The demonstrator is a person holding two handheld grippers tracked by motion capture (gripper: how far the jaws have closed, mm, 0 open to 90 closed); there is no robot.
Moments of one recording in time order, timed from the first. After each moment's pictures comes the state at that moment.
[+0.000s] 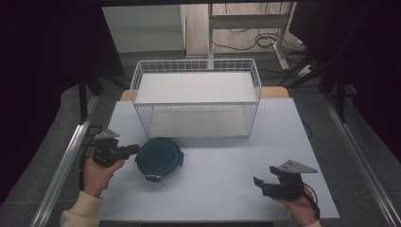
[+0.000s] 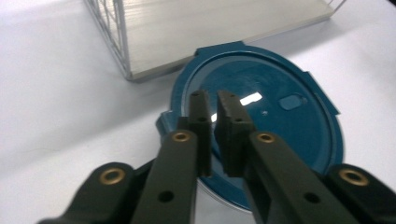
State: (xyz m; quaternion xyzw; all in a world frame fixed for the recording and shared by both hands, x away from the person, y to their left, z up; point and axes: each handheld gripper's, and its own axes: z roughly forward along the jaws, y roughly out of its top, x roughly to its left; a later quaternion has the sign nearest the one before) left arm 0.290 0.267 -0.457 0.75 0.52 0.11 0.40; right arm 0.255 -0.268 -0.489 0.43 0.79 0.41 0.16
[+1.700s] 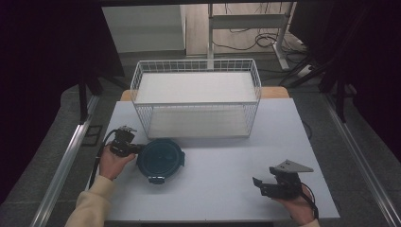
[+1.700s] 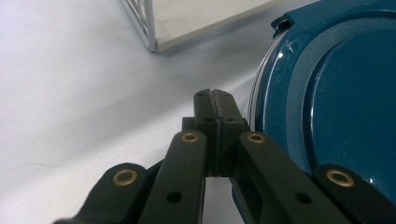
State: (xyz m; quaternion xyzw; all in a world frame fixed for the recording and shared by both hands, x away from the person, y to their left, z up) left arm 0.346 0.253 -0.500 0.79 0.53 0.08 0.29; right arm 0.258 -0.265 -0.495 0.44 0.80 0.39 0.16
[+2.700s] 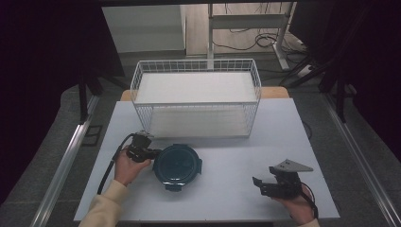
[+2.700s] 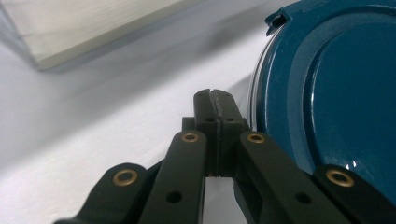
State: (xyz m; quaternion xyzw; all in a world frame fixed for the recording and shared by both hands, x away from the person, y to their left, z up) left arm 0.336 0.197 -0.501 0.81 0.49 0.06 0.31; right arm 0.260 -0.265 -0.494 0.44 0.80 0.39 0.16
